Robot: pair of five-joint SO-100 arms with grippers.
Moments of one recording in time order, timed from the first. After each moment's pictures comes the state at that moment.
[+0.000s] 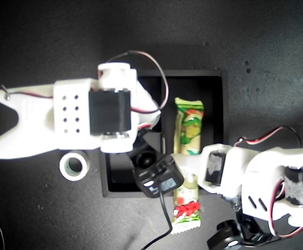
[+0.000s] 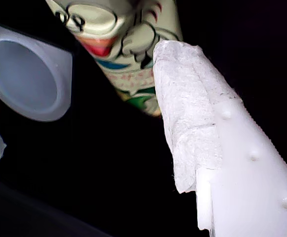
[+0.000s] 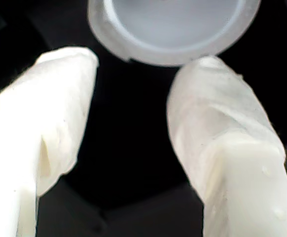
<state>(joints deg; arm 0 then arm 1) -1.3 47.7 25.0 104.0 -38.8 -10.8 51.5 32.7 76.9 25.0</state>
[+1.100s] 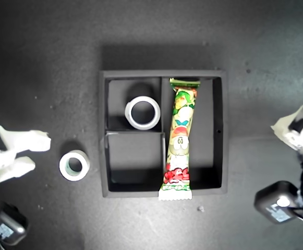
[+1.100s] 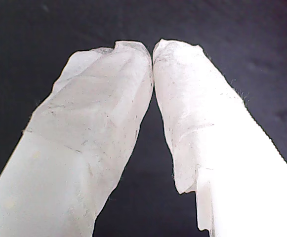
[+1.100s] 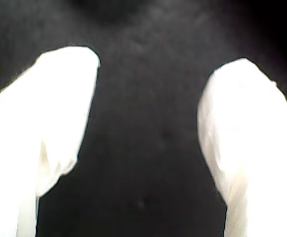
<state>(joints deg) 19.3 145.3 132.1 66.5 -70.3 -3.3 88.2 61.4 102.8 53.9</state>
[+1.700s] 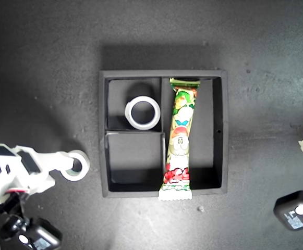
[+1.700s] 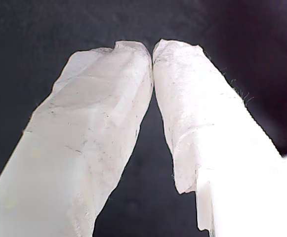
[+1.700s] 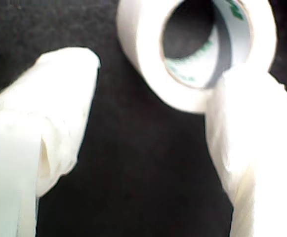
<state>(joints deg) 26.9 121.3 132.8 49.0 -74.7 -9.2 96.9 78.9 98.8 65.0</state>
